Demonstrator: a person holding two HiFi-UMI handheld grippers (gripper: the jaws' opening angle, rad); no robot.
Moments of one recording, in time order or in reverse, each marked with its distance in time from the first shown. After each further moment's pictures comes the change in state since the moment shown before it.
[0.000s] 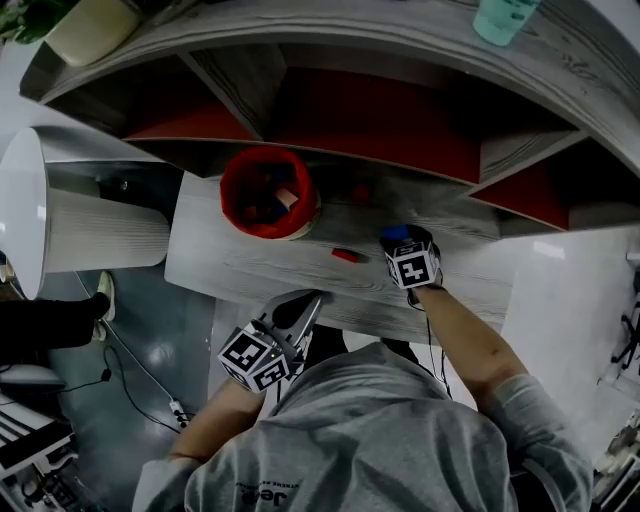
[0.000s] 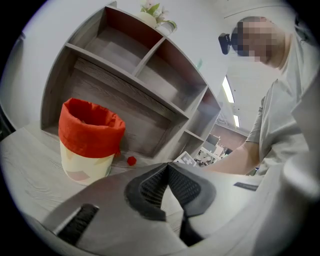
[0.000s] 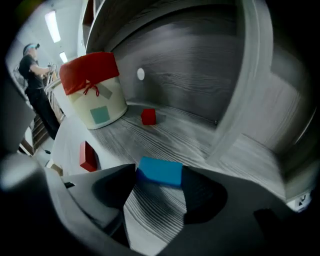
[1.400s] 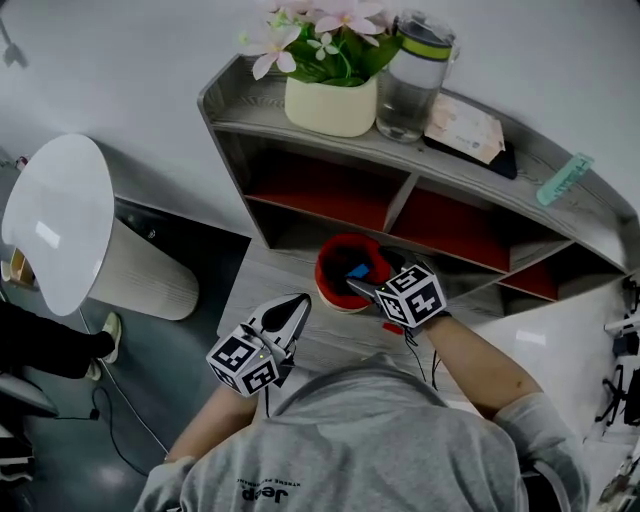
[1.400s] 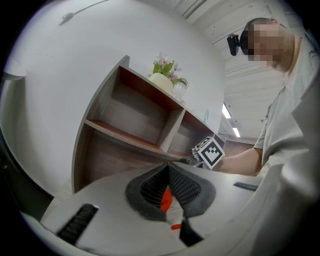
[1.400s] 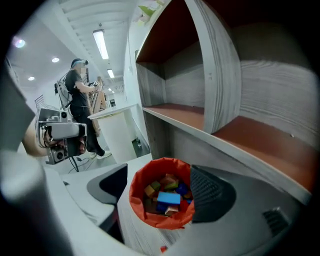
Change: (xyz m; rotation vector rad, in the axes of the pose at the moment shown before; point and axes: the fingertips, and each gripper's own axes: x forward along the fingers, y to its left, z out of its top) left arm -0.146 0.114 0.180 0.114 -0.257 0.027; right arm -0.134 0.226 0.285 -0.293 -0.266 0.294
